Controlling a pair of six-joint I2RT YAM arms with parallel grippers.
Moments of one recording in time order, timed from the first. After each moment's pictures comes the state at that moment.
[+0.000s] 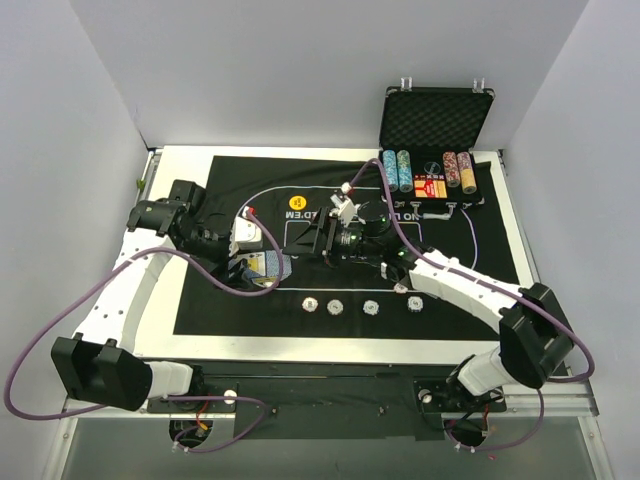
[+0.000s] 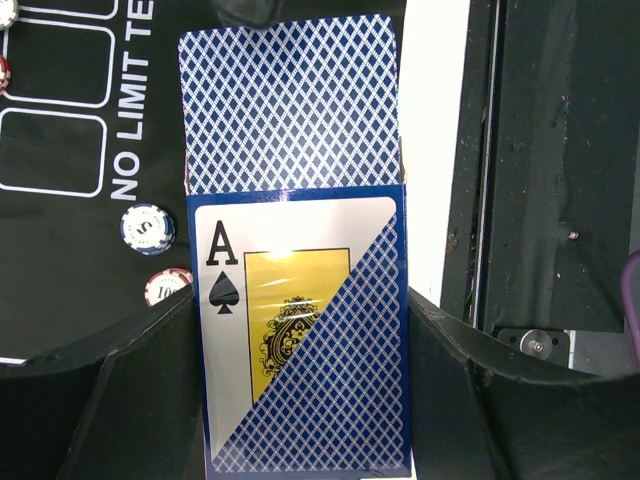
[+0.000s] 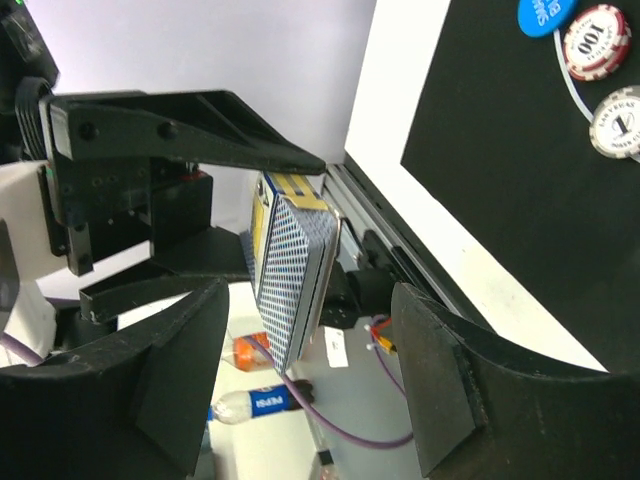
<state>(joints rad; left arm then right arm) -0.20 1.31 1.33 -1.33 0.83 1.17 0.73 1.46 0.93 0.26 -0.54 1.18</state>
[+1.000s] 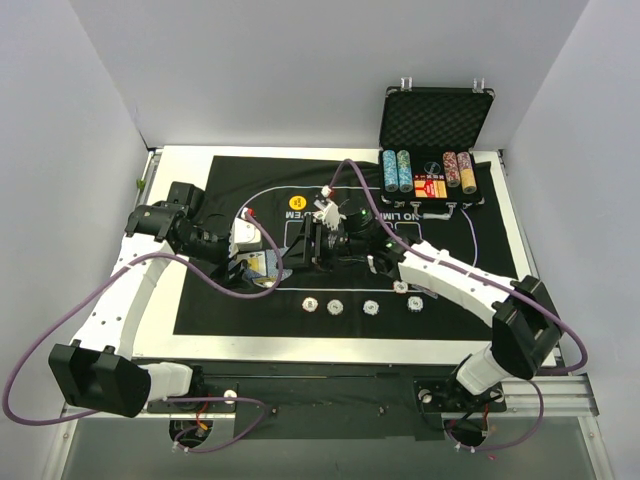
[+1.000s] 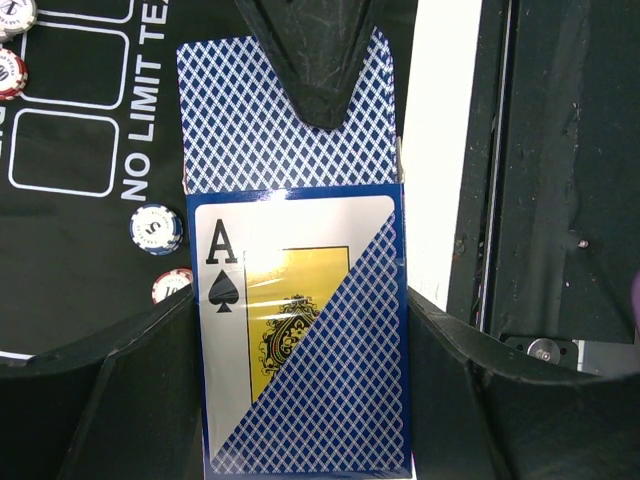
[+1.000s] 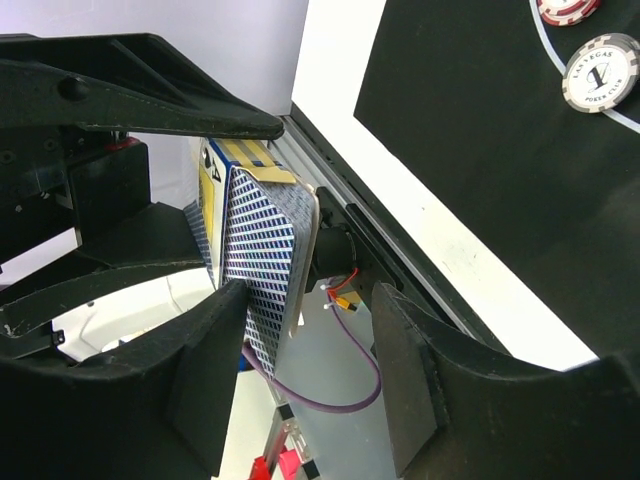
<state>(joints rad) -0.20 1.28 1.30 -1.28 0.83 1.13 0.78 1.52 1.10 -0.06 -0.54 0.99</state>
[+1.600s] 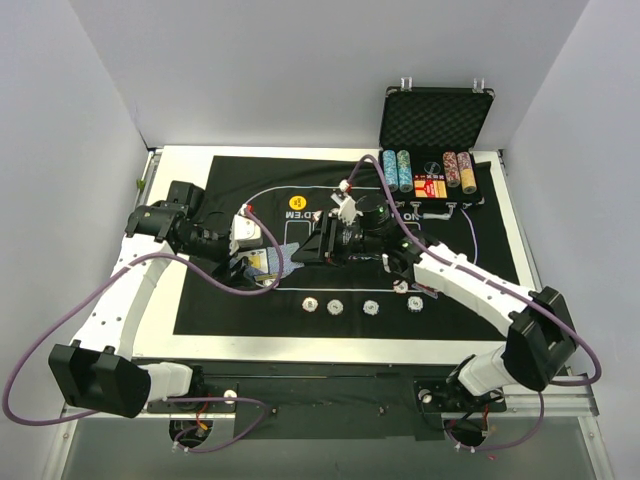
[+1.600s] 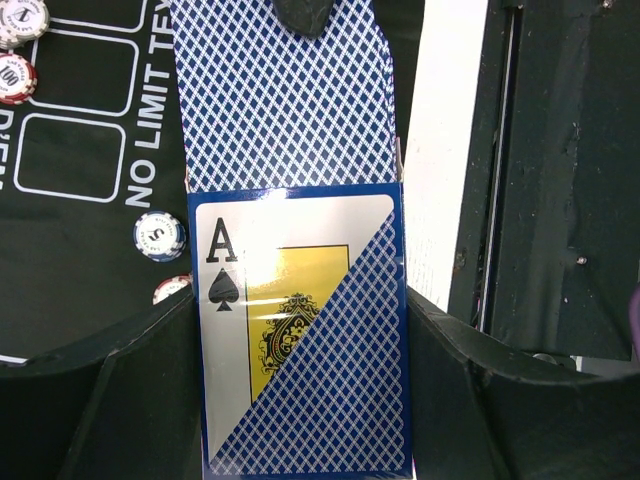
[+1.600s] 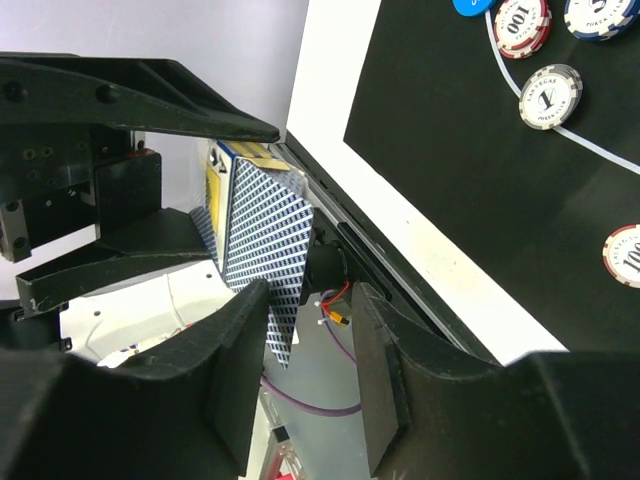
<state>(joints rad) -0.20 1.28 1.30 -1.25 0.84 1.09 0.72 1.44 1.06 -0.08 -0.52 0.98</state>
